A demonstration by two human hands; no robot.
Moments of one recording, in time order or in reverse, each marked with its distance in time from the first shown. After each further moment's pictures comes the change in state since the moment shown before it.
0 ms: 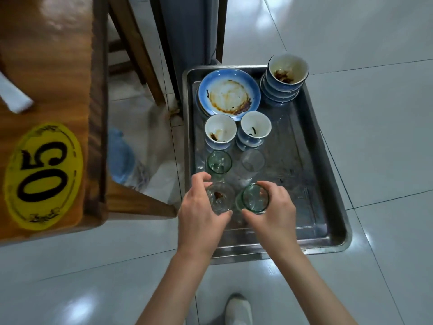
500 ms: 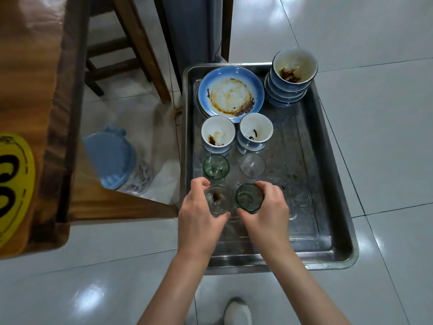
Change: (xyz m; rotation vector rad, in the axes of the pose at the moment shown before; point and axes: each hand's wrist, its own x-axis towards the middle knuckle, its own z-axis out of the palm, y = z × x) left_hand 0.012 -0.009 0.027 0.053 0.047 -0.029; right_hand 0.023 0.013 0.018 -0.001 -0.034 0.012
